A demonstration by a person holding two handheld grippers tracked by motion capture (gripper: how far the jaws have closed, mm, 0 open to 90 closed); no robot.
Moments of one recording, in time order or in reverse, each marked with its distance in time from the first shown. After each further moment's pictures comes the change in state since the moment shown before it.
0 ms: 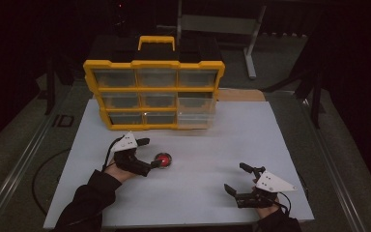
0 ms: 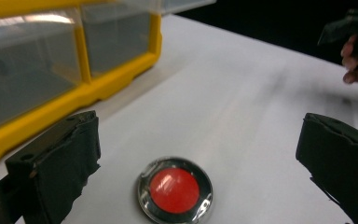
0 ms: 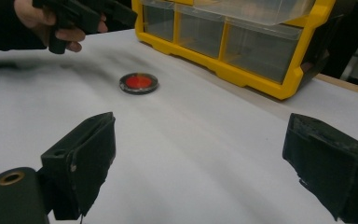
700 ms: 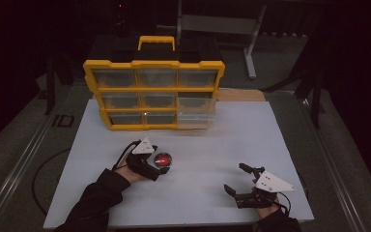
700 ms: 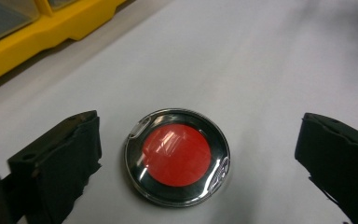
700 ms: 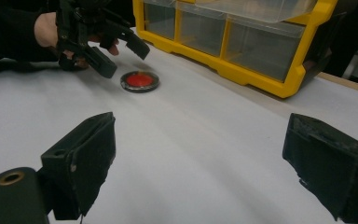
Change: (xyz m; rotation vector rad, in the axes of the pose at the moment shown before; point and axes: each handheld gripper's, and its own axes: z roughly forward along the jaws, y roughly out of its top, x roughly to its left) left arm -0.003 -0.015 0.041 0.241 0.012 0.068; right arm 0.001 -0.001 0.000 0.008 0.004 0.001
